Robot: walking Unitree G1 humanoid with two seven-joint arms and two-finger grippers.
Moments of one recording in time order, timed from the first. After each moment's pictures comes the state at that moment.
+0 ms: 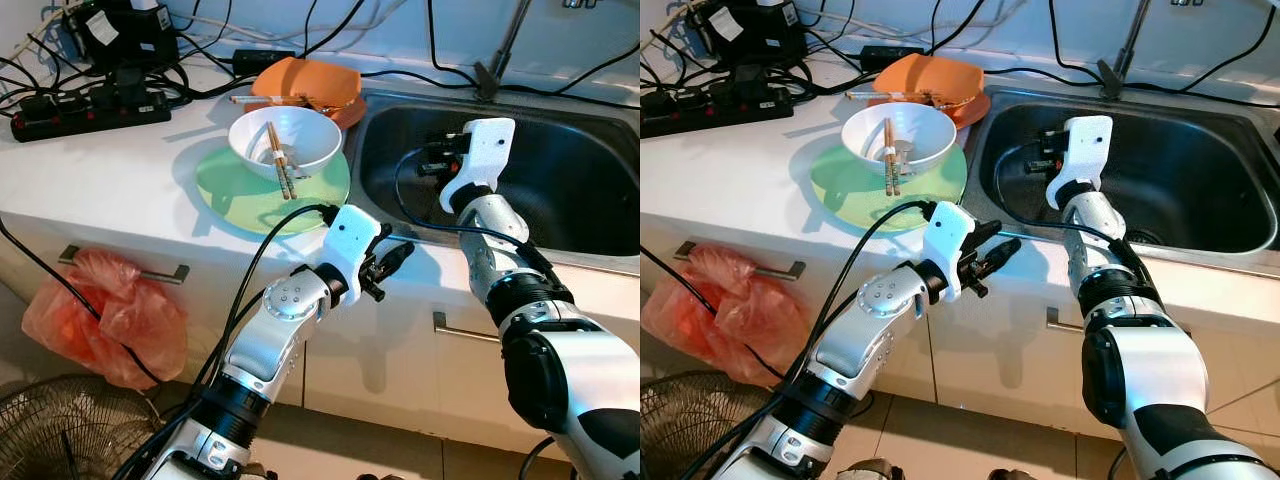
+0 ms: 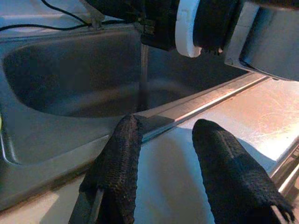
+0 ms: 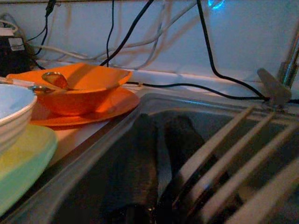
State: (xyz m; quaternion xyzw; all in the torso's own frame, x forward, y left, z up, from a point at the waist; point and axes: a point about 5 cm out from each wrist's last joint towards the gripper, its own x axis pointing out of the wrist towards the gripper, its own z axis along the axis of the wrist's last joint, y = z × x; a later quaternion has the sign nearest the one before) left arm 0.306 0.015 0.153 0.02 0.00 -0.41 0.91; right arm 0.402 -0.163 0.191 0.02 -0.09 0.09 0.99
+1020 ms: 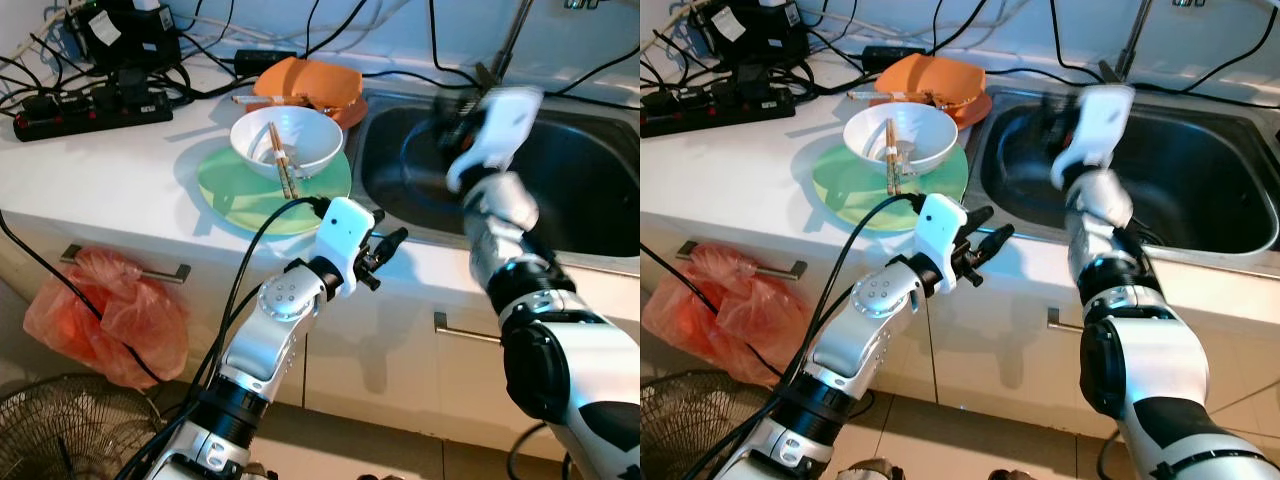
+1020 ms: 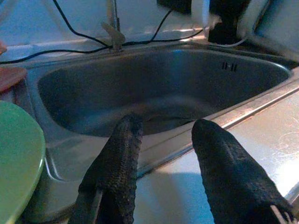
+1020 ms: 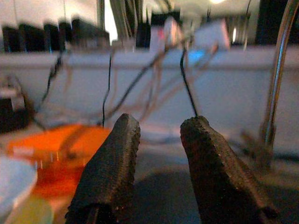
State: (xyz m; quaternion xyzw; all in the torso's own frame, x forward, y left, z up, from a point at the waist) left arm 0.309 0.021 0.161 0.03 -0.05 -0.38 0.92; right arm 0.403 -0.165 0.235 0.03 -0.21 0.07 0.98
